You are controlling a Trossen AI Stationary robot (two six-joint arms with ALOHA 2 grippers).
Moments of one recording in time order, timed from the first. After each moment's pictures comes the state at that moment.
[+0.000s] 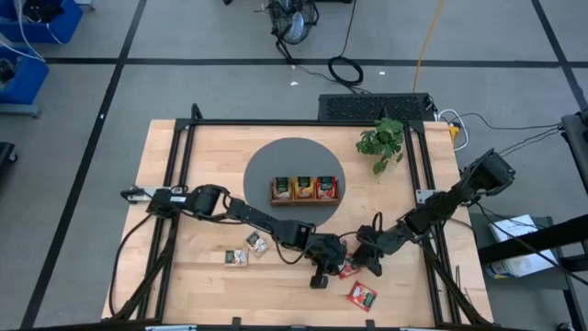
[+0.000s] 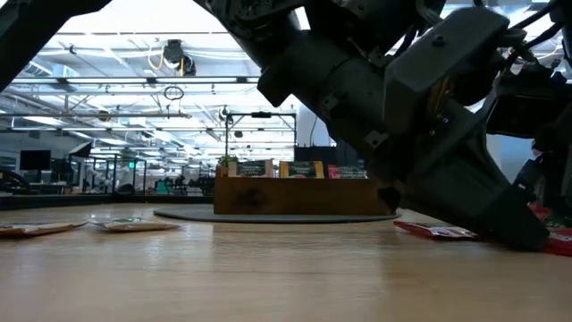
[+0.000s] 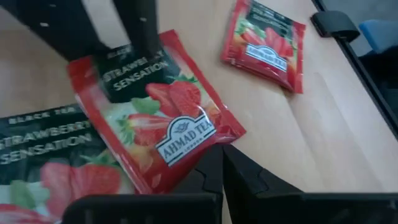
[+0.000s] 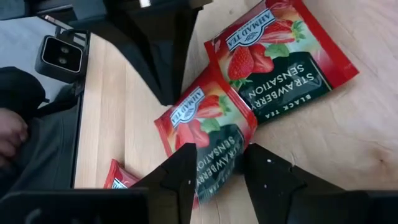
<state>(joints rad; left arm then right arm) -0.25 2.42 1.75 -0.06 0.27 -0.17 0.59 1.50 0.21 0.55 0.05 0.97</state>
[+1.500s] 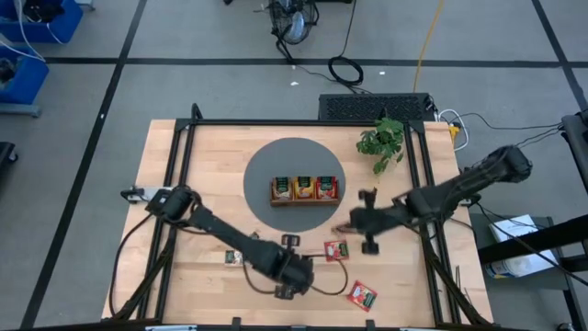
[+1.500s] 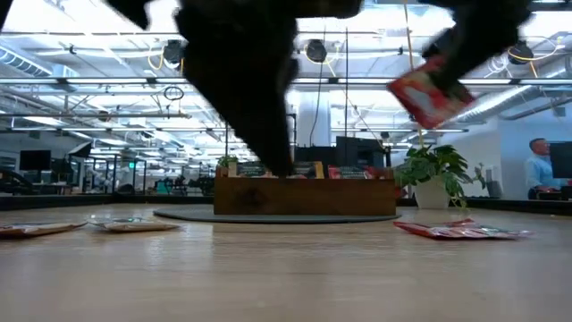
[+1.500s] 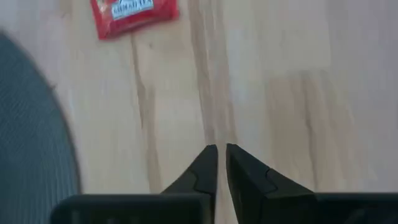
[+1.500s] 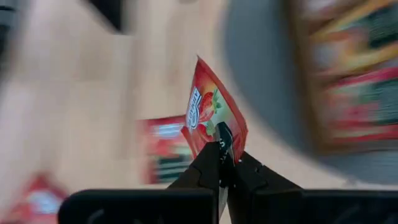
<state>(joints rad) -0.45 2.19 1.74 -0.79 -0.21 -0.28 0.40 1.20 0.82 -0.53 0.22 0.35</state>
